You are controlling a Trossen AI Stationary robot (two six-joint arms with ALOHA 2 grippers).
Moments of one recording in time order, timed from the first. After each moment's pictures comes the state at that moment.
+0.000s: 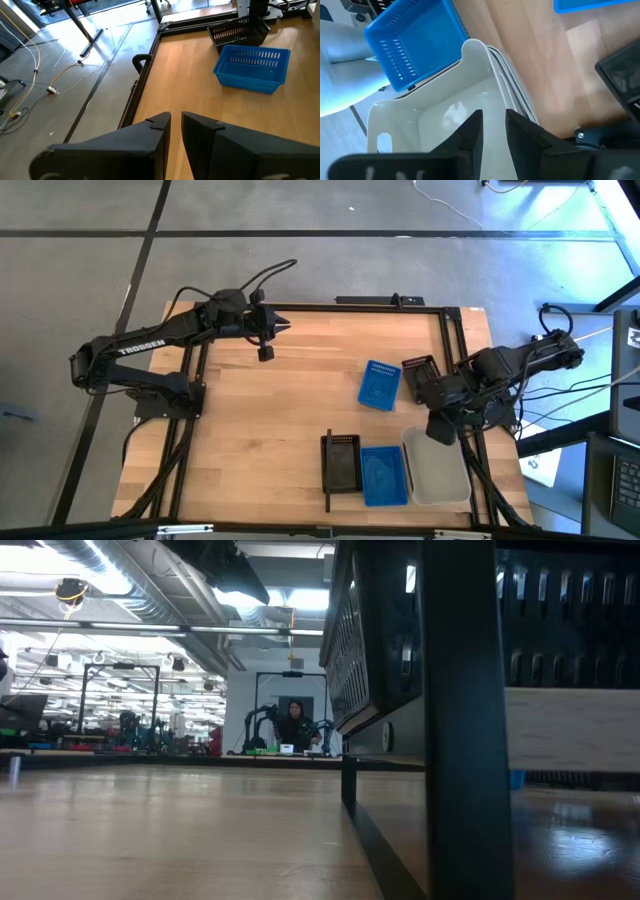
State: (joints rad) left arm 0.40 1.09 1.00 -0.27 -0.04 0.34; right arm 0.38 1.15 1.27 -1.37 -0.20 0.83
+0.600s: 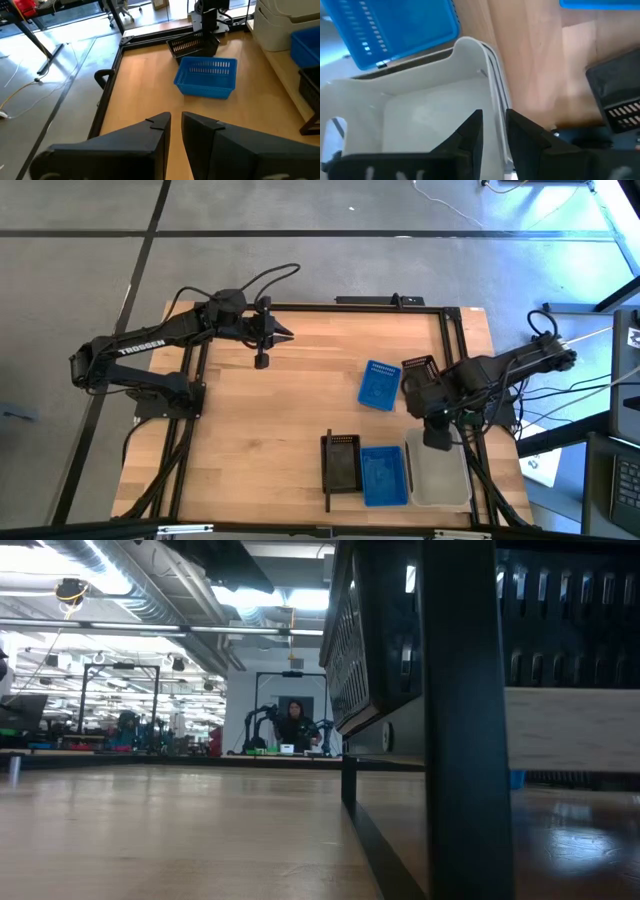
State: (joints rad) left arm 0.40 1.09 1.00 -0.27 0.17 0.34; right arm 0.38 1.27 1.27 -1.42 -0.20 0.64
